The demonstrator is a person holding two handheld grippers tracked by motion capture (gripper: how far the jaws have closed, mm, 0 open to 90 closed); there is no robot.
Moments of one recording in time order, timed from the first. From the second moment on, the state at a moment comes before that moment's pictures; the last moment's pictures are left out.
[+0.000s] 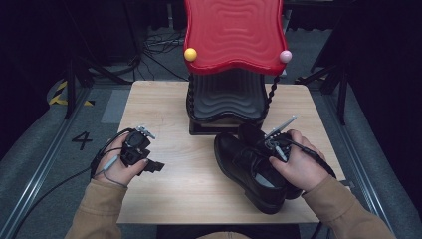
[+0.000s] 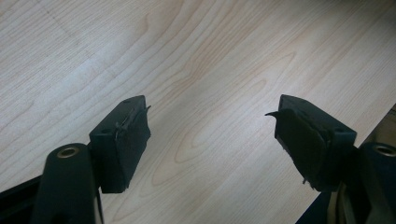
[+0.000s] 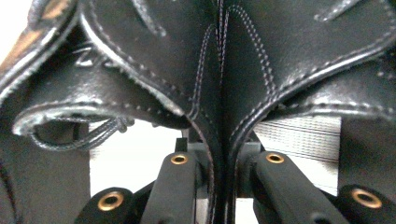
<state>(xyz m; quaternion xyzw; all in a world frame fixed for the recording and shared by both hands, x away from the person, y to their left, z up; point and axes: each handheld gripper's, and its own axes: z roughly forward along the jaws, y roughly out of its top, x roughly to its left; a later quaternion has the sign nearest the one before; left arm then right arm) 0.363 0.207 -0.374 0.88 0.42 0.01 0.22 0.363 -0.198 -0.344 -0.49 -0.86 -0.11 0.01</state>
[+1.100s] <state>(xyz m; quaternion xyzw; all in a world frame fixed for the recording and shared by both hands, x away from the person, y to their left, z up) 0.361 0.221 -0.369 0.87 0.43 0.01 0.24 0.339 -0.211 -0.209 -0.48 -0.86 -0.16 -0.04</state>
